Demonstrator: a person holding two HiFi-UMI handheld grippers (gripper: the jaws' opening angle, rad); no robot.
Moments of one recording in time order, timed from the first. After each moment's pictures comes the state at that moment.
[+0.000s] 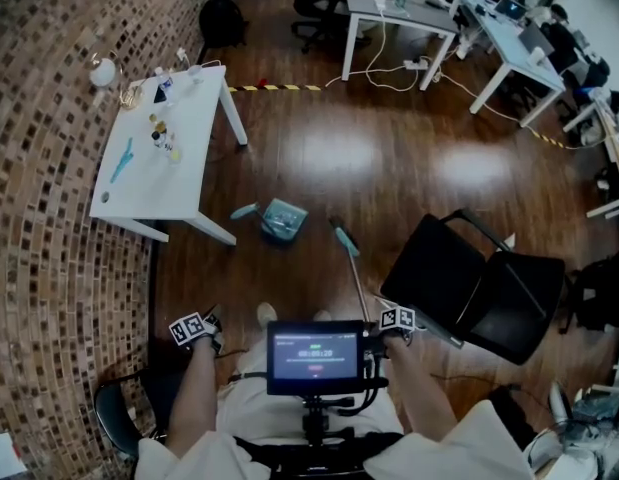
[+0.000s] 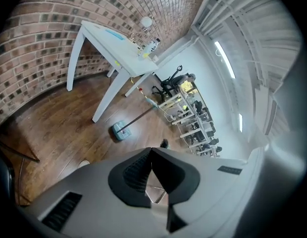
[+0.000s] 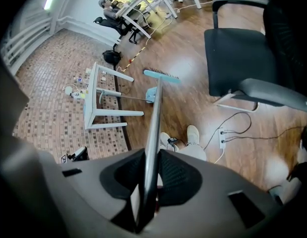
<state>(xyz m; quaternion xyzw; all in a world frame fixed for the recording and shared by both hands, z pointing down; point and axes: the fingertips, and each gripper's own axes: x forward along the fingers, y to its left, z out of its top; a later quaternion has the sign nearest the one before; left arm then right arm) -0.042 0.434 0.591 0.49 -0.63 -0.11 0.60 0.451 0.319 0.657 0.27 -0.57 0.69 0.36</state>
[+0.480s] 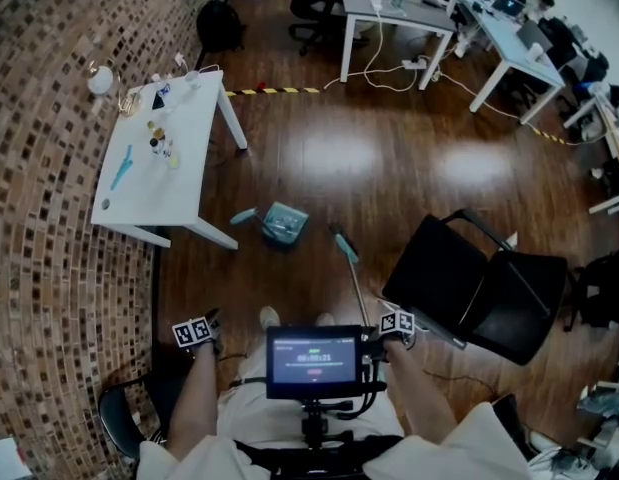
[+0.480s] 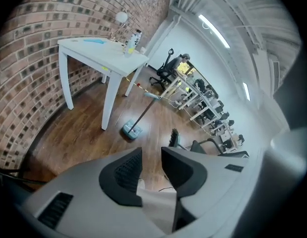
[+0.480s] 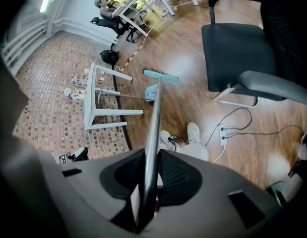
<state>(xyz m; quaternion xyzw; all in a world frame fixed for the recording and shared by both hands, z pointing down) -0.044 0.438 0.588 0.52 -0.64 0.05 0.56 0.455 0.332 0.662 0.26 -0.55 0.70 0.36</state>
